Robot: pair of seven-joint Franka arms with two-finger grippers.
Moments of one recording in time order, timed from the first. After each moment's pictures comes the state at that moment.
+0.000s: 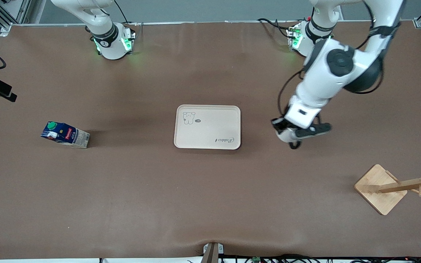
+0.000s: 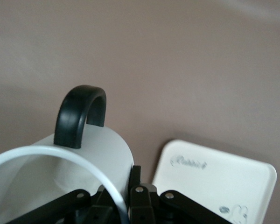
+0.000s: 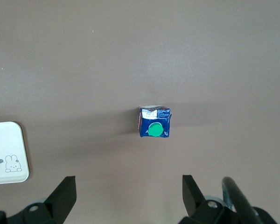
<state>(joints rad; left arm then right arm) 0.05 0.22 -0.58 -1.96 0.02 2.30 -0.79 0.02 0.00 -0.14 -1.53 0.01 1.52 -0.01</state>
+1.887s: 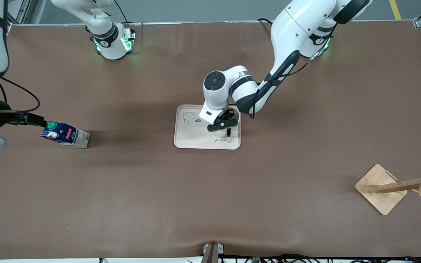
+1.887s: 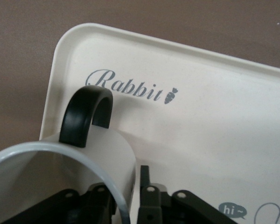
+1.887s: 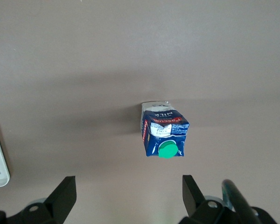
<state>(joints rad) -0.48 0.72 -0.42 -1.69 0.43 2.29 -1.32 0.04 0.24 -0.13 -1.53 0.01 1.57 0.00</state>
